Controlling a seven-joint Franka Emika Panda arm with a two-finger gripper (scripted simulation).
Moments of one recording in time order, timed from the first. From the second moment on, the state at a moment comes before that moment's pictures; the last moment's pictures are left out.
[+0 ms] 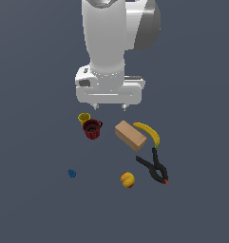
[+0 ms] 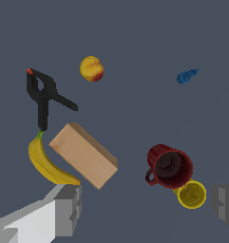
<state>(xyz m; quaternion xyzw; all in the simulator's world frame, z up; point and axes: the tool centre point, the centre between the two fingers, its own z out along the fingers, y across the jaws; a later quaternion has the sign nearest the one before) -0.009 -0.014 0.291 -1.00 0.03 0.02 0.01</state>
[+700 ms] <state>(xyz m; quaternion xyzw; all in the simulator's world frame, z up) -0.011 -0.013 0.292 -1.00 0.02 0.02 0.00</state>
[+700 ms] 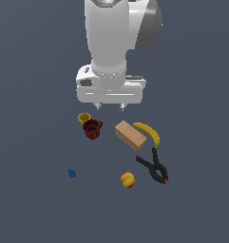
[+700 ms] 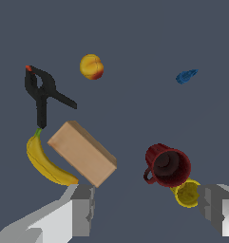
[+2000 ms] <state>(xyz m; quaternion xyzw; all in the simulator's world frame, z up) -0.048 -0.059 0.185 -0.99 -0.16 0.00 -0.01</state>
